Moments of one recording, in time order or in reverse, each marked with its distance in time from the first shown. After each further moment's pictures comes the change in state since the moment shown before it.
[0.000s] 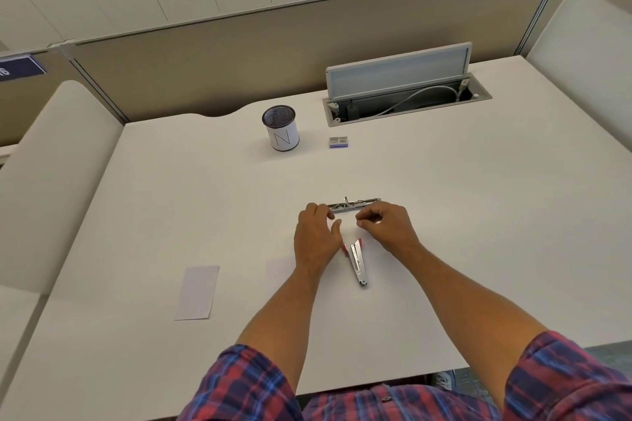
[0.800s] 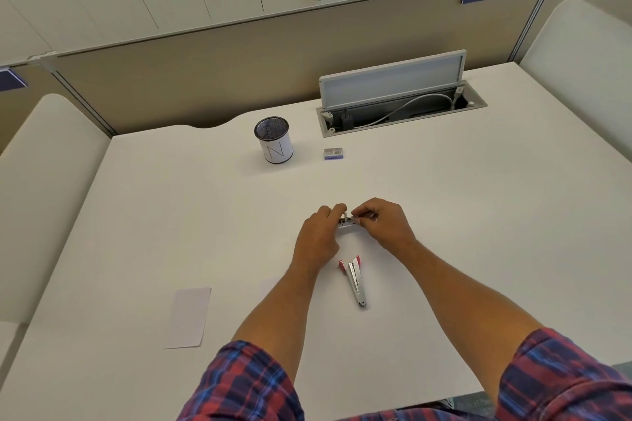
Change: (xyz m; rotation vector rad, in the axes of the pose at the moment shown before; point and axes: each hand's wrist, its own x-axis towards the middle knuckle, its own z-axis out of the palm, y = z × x) left_hand 0.049 -0.003 0.010 0.212 -0.251 0.283; right_hand 0.043 0.000 -0.005 -0.024 -0.011 -0.022
